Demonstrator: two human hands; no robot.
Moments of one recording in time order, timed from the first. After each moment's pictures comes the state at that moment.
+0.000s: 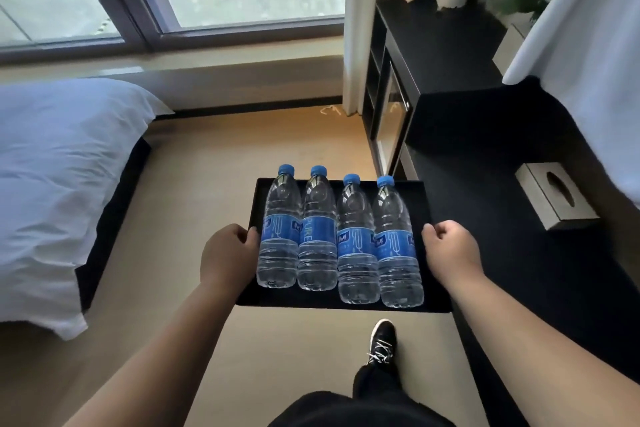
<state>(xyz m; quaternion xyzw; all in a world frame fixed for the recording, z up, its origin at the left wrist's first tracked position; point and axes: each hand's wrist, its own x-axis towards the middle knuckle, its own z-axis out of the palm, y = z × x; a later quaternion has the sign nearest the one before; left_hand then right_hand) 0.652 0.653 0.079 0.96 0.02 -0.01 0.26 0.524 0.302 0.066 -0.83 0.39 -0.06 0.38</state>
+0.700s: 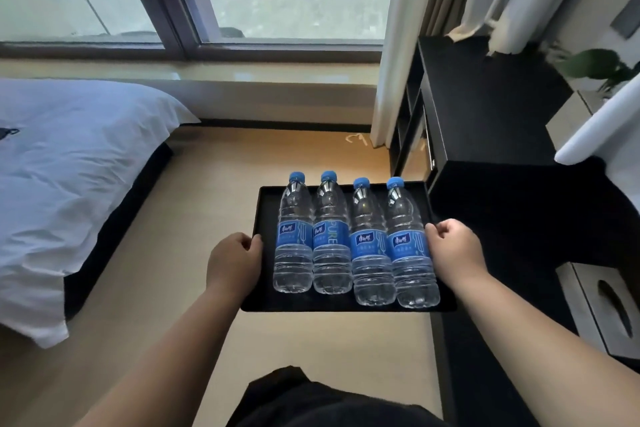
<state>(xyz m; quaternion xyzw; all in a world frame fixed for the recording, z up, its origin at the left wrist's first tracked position) 0.802 0.532 0.065 0.95 0.11 0.01 0.30 0.745 0.159 0.081 -0.87 0.30 -0.03 0.39</state>
